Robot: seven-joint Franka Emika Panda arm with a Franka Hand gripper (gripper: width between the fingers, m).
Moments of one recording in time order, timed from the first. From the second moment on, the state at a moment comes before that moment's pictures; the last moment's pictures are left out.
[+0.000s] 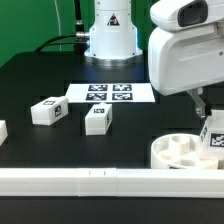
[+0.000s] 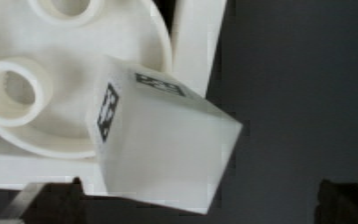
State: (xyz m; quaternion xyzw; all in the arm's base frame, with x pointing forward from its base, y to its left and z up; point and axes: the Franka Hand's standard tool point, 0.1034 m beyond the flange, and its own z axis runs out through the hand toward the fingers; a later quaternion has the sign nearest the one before) arm 0.658 0.123 0.103 -0.99 -0.12 -0.01 0.08
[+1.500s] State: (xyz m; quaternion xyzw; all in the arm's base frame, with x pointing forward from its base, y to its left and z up) arm 0.651 0.106 0.080 -0.83 -0.56 -0.03 0.03
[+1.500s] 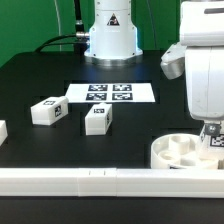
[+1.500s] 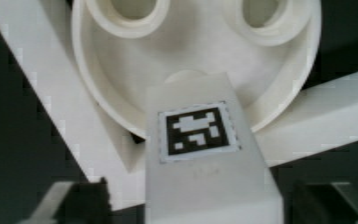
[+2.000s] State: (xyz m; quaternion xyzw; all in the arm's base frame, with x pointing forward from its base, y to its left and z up) arm 0.652 0.104 0.080 -0.84 -0.54 -0.03 0.03
